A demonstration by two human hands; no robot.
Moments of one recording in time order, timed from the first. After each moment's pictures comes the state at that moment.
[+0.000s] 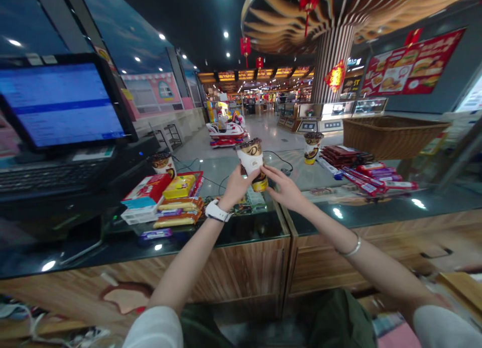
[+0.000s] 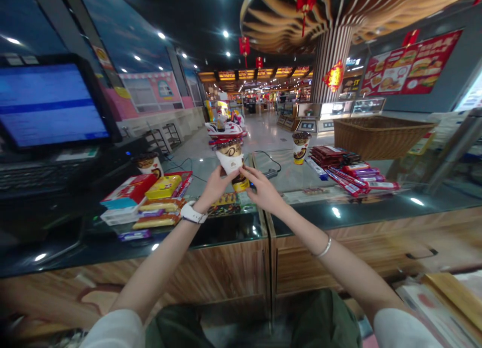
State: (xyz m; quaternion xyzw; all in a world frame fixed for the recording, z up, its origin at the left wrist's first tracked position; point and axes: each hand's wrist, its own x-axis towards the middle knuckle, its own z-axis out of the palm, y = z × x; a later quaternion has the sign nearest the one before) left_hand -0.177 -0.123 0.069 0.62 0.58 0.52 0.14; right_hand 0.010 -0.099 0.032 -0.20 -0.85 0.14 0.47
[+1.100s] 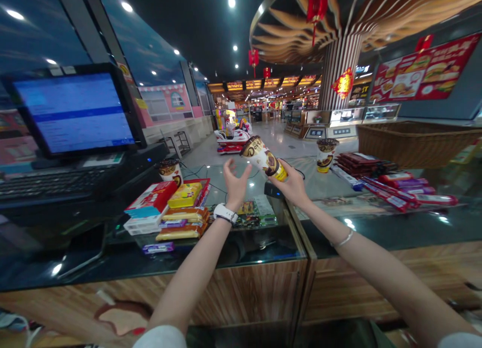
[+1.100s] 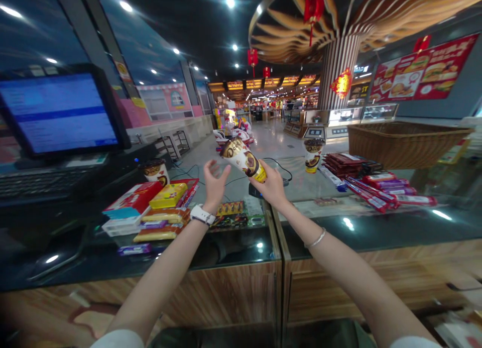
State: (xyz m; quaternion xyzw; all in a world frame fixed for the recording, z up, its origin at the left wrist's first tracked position) left_hand -0.209 -0.085 0.060 0.51 0.54 0.67 0.02; right_hand -0.028 -0.034 0.028 -0.30 -0.73 0.12 0.60
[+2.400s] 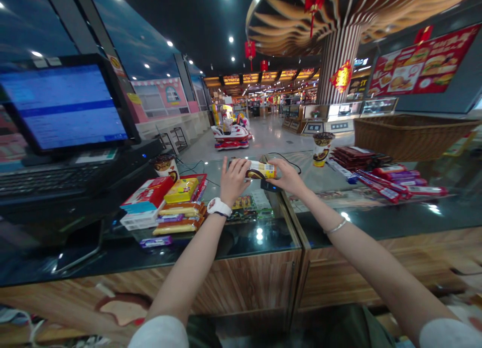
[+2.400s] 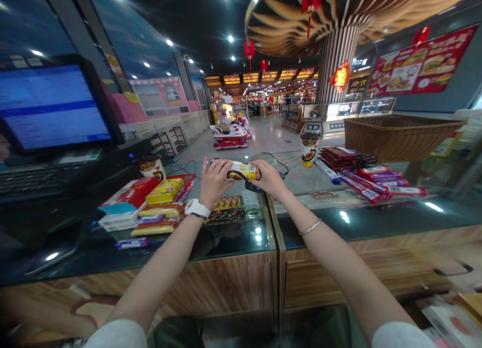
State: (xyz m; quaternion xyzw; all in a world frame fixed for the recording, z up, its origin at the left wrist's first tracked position) left_hand -0.229 -0.093 0.051 0.74 0.51 0.28 -0.34; right_hand -0.014 -0.010 0.022 -0.21 -0.83 0.02 0.51
